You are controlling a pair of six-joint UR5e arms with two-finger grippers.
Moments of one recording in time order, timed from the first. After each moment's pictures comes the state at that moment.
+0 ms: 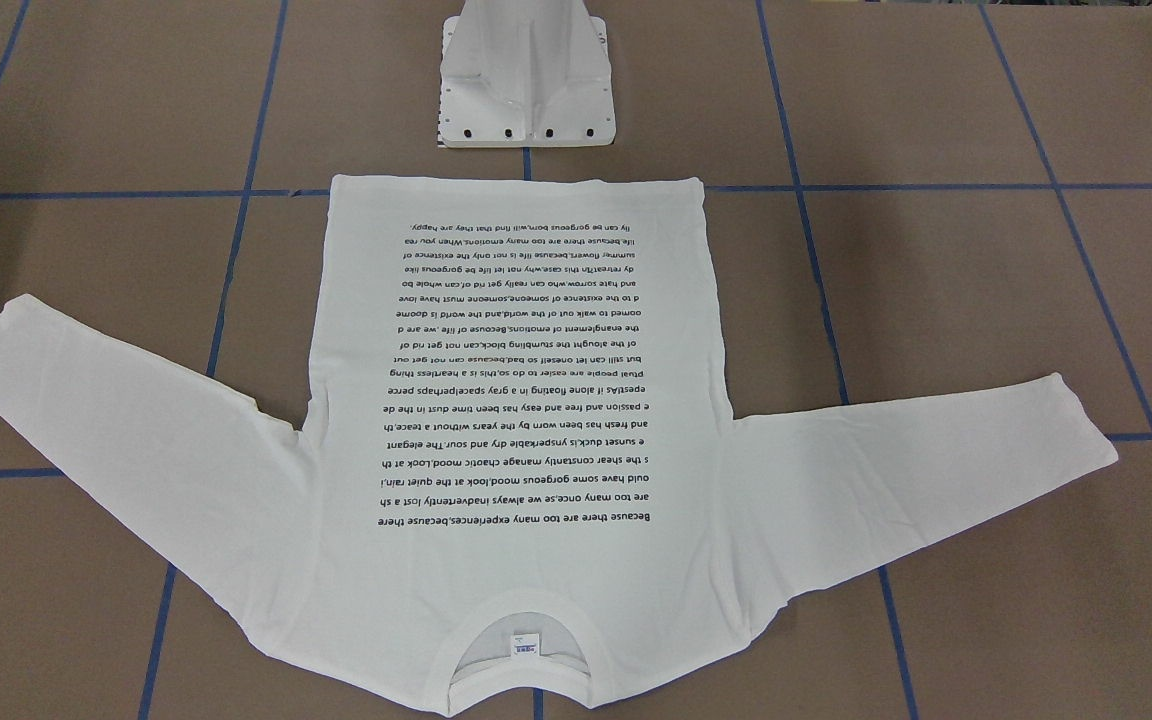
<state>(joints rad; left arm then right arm) -1.54 -1.59 -1.65 -1.65 -2.32 0.09 1.54 -1.59 1.62 -1.52 2.41 0.21</state>
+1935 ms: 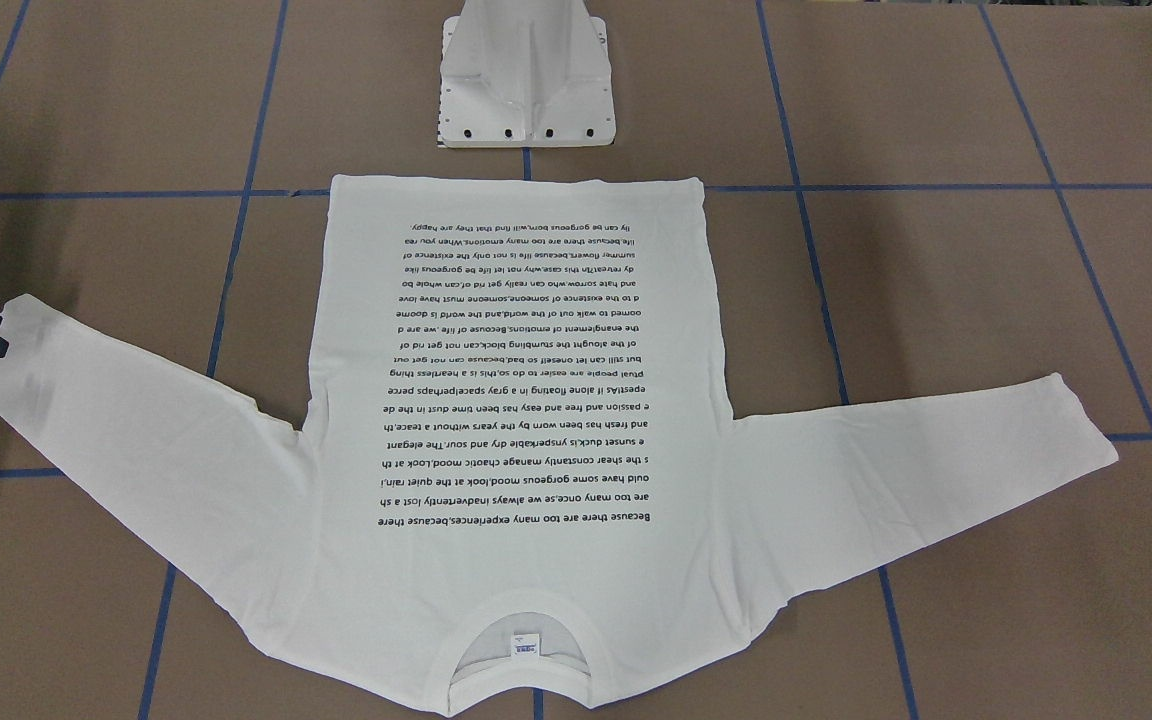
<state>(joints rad) -1.51 -1.60 -1.56 -1.97 -2.36 0.09 1.09 -1.68 1.52 -0.88 2.23 0.71</state>
